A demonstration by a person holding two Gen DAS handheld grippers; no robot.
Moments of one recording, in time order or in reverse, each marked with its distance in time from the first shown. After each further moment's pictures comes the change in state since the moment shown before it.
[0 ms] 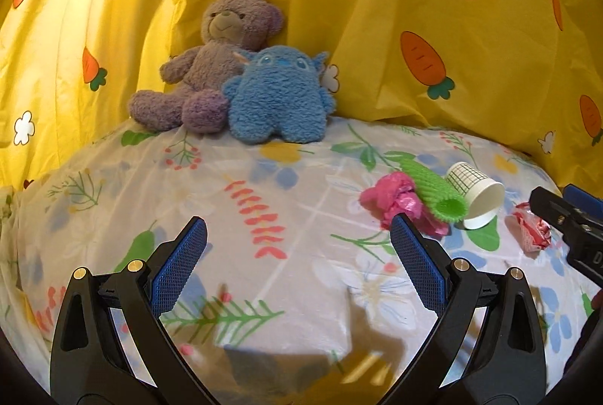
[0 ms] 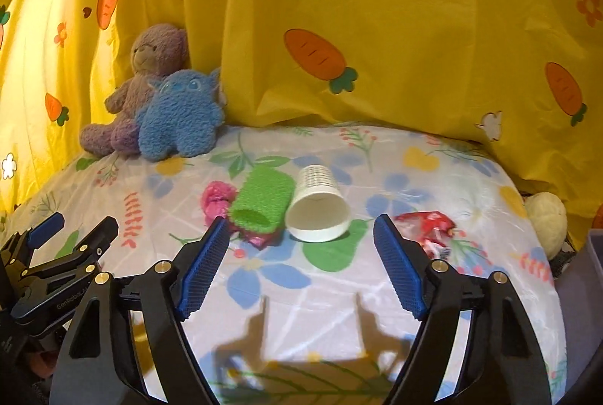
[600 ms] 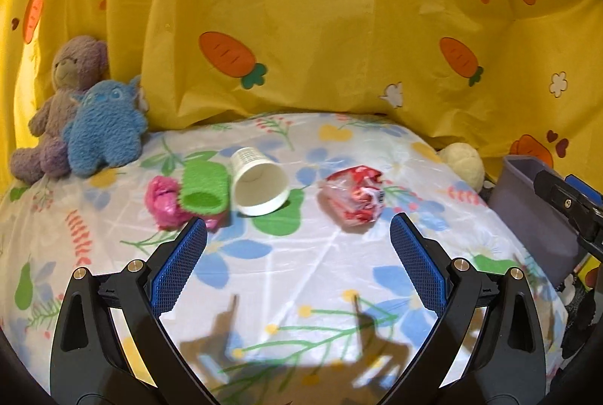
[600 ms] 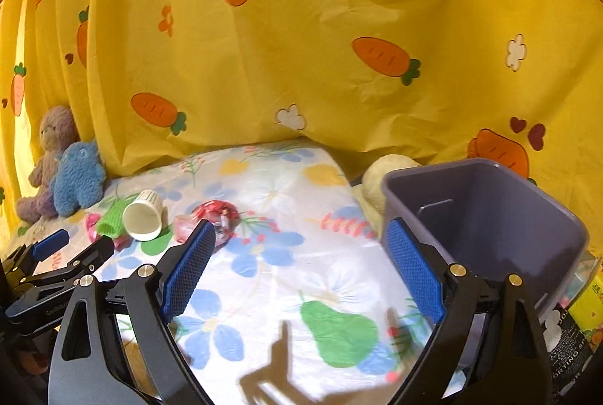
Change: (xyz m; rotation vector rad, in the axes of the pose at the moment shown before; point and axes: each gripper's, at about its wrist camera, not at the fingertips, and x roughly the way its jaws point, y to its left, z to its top) left arm -0.048 -0.171 -0.026 0.248 -0.002 -0.388; right arm -0.131 -0.166 -0.072 0.280 -0.146 -0.300
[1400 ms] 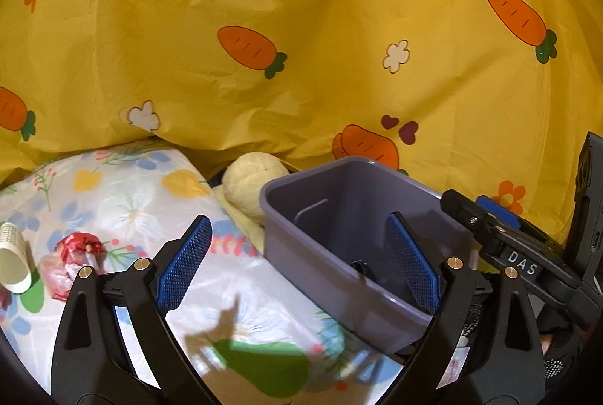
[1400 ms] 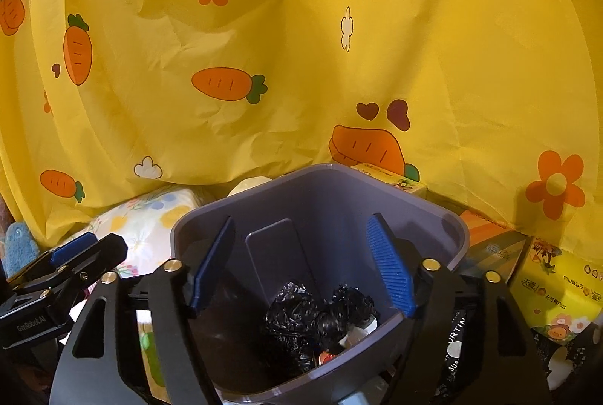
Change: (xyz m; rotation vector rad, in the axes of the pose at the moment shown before) left arm 0.020 -0.237 0.035 0.195 0.002 -0.578; right arm -0.041 -0.193 -0.007 0.274 -0.100 -0.279
